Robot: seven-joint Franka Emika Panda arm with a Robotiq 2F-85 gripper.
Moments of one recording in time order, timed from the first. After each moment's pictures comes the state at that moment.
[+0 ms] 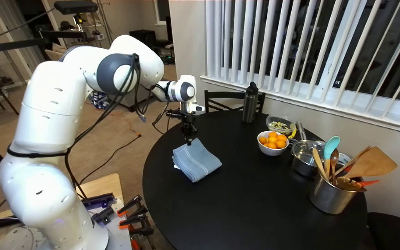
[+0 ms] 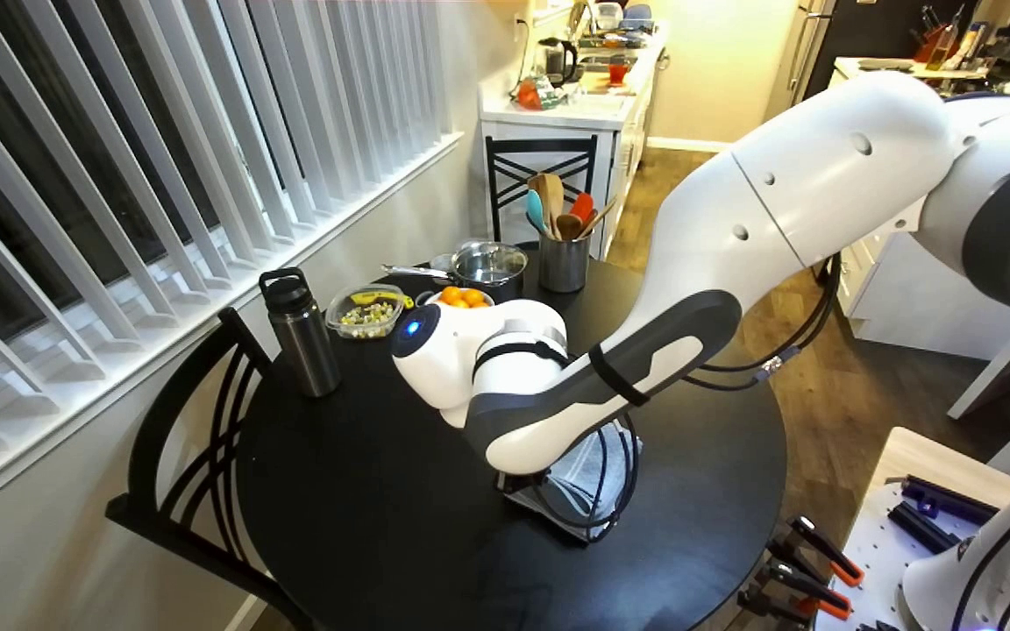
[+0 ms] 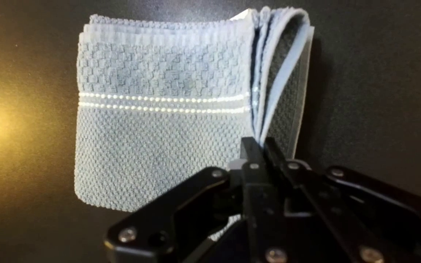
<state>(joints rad) 0.43 0.59 0.13 -1.71 -0.29 1.91 0.48</state>
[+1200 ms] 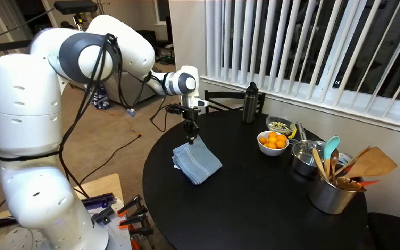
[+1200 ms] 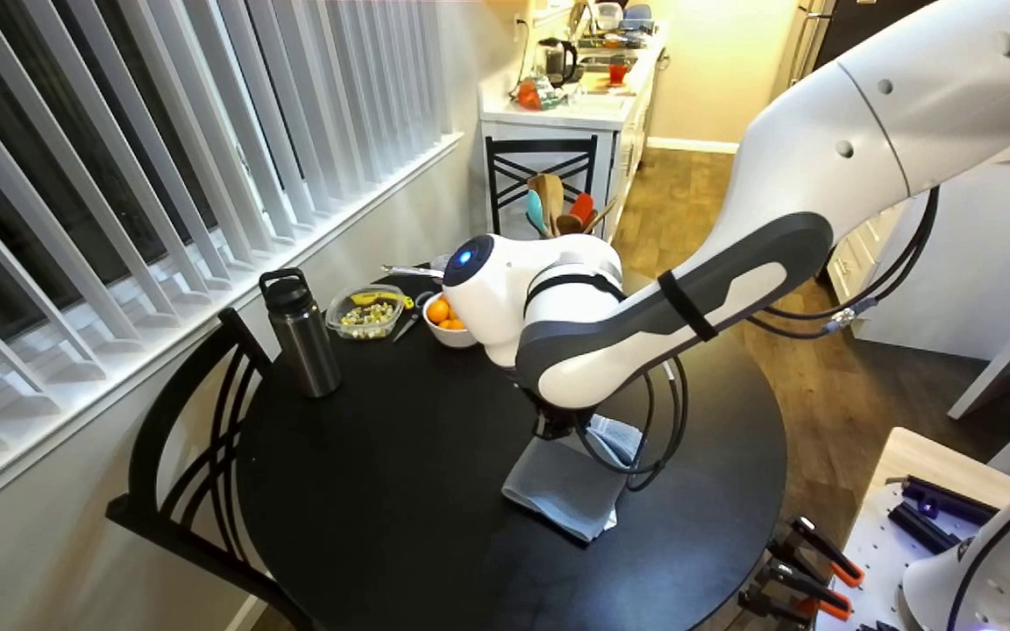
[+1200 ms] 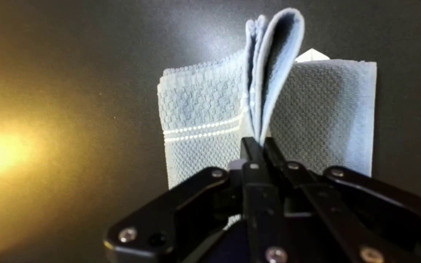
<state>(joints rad) 0.39 0.37 0.09 -1.90 -0.29 1.88 0.51</state>
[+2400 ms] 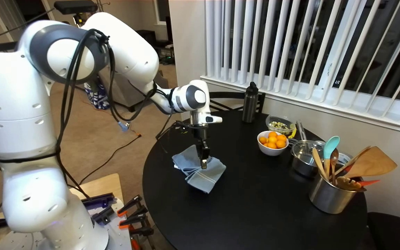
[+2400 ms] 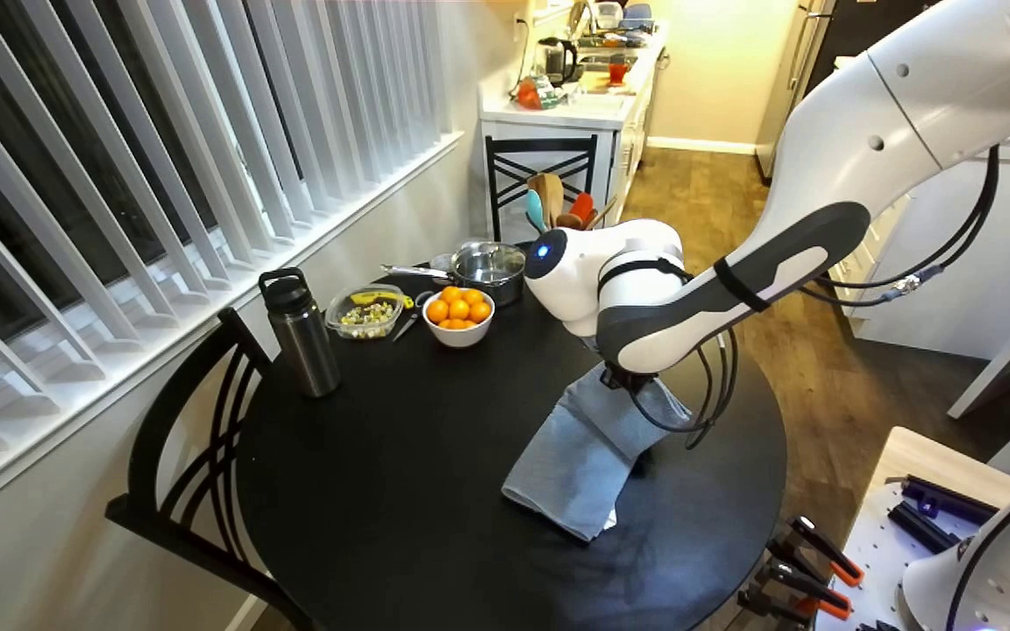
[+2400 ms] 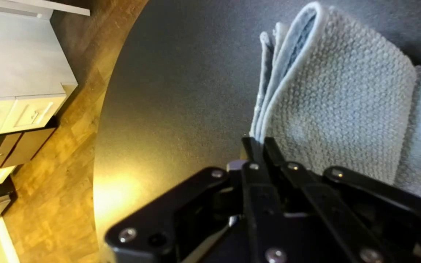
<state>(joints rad) 0.24 0.27 0.04 -2.11 -0.52 1.92 0.78</state>
